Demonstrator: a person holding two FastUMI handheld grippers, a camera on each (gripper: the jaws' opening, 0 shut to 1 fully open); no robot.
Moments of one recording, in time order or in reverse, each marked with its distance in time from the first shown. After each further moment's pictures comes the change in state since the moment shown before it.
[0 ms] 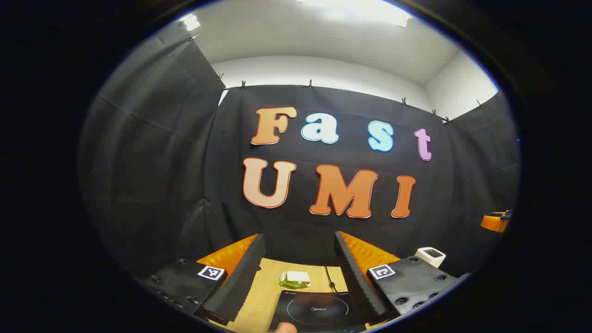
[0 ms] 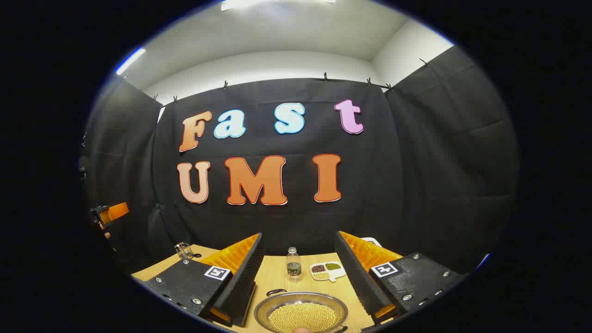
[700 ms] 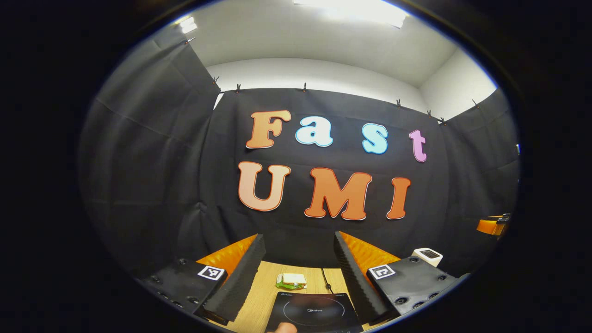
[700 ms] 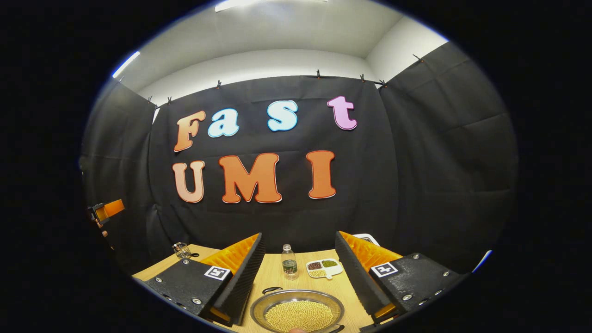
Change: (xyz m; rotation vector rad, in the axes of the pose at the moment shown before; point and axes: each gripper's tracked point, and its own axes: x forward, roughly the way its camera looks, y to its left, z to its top) left arm -0.005 -0.012 0.007 0.006 -0.011 -0.020; right arm -0.002 -0.019 -0.007 0.021 0.010 -0.019
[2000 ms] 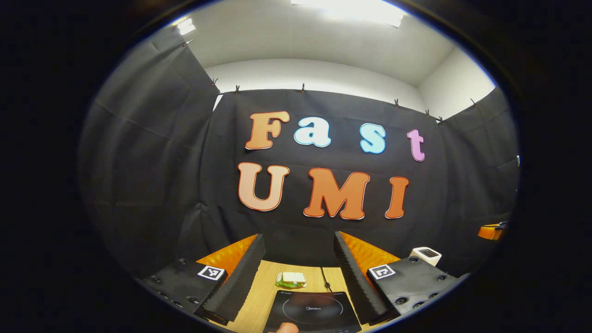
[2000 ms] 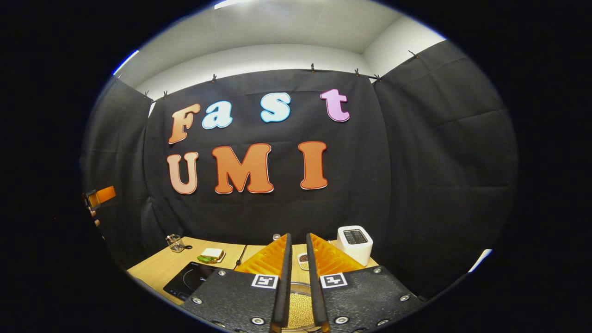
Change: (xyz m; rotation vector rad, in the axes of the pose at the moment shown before) left arm -0.014 -0.006 0.006 0.010 0.002 0.001; right arm -0.007 -0.026 -0.033 -0.016 0.045 -0.033
